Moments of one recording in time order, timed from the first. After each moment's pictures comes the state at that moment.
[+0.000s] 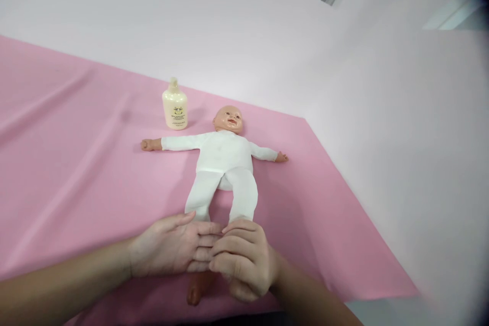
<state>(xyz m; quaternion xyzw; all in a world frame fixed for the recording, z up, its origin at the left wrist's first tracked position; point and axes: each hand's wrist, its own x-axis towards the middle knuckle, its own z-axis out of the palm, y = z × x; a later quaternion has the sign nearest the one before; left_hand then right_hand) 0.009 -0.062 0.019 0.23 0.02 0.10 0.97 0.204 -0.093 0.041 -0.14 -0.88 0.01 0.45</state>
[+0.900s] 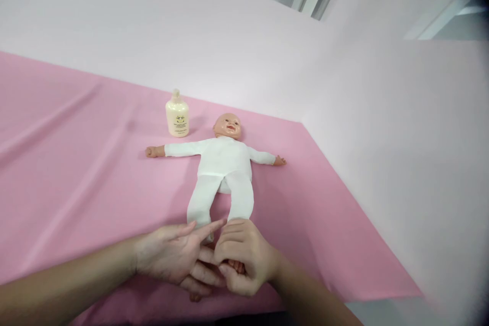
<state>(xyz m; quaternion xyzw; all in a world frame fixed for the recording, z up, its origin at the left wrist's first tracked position) 0.004 -0.065 0.025 0.30 0.01 0.01 0.95 0.200 -0.091 0.028 -0.17 -0.91 0.14 0.36</state>
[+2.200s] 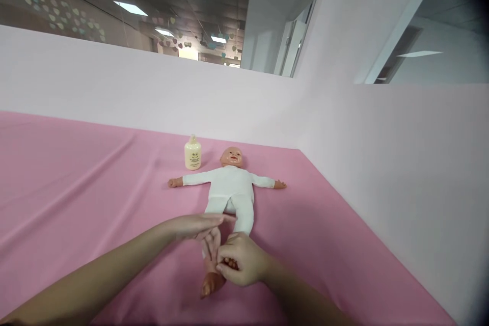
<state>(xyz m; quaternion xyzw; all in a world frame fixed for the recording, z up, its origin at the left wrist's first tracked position) 0.010 -0.030 0.058 0.62 0.18 0.04 0.76 0.197 -0.086 0.005 -0.24 -0.93 0.13 0.24</state>
